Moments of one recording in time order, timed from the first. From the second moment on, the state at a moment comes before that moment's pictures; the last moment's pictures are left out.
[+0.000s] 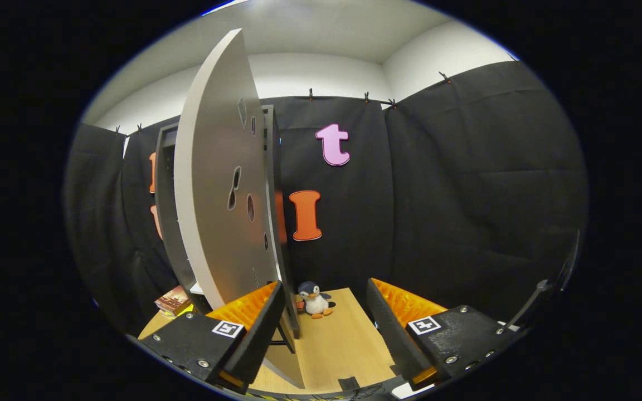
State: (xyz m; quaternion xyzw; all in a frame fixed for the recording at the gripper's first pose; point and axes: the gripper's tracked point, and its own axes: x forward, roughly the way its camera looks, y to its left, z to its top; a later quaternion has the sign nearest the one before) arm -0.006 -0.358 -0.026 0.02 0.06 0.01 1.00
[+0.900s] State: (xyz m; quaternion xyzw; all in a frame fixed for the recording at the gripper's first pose) arm -0.024 -0.270 -0.037 0.02 0.06 0.05 1.00
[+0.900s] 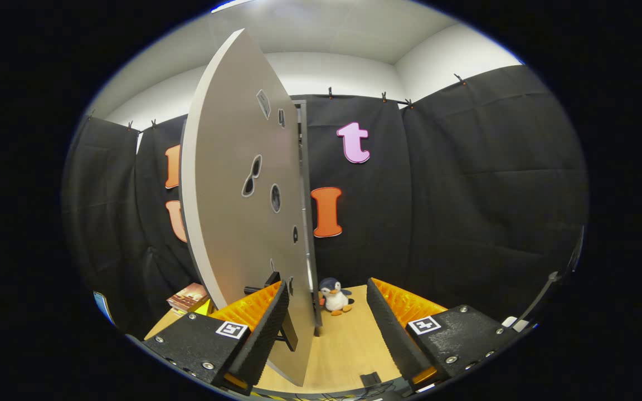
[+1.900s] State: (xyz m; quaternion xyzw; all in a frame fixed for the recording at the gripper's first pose) arm 0.071 -0.003 -0.050 0.04 0.06 0.12 0.99
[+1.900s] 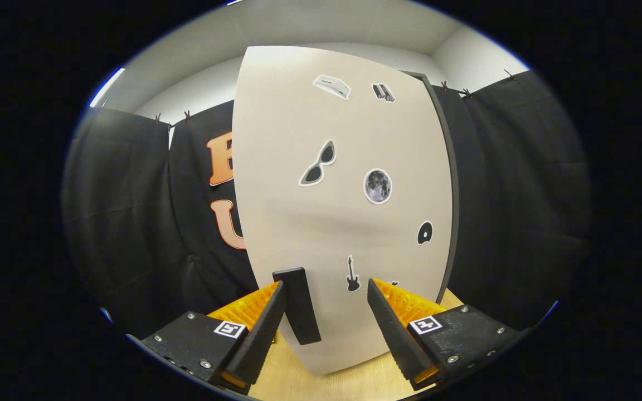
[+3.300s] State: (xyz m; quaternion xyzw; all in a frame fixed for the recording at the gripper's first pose) arm 0.095 0.038 0.025 -0.02 0.03 0.10 0.99
